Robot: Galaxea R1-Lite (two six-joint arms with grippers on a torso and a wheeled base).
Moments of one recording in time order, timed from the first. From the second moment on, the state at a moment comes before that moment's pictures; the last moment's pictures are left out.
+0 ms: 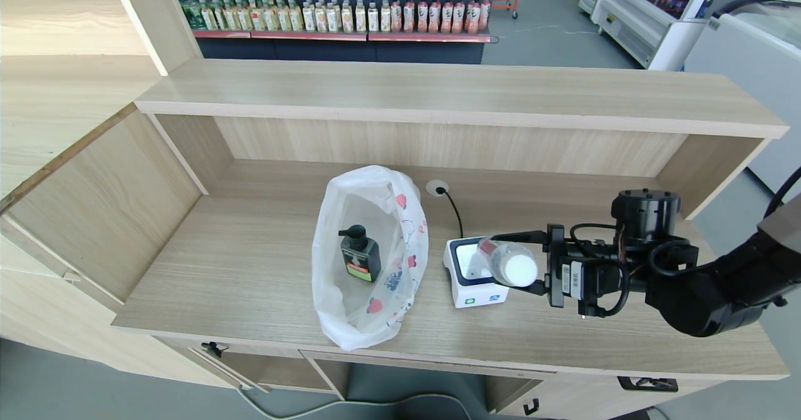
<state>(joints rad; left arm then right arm) 0.00 0.00 0.00 0.00 0.02 0.00 0.22 2.01 -0.78 -0.96 1.03 -1.36</state>
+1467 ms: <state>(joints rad) 0.00 0.00 0.00 0.00 0.02 0.00 0.21 1.89 -0.89 -0.99 1.01 -0.91</state>
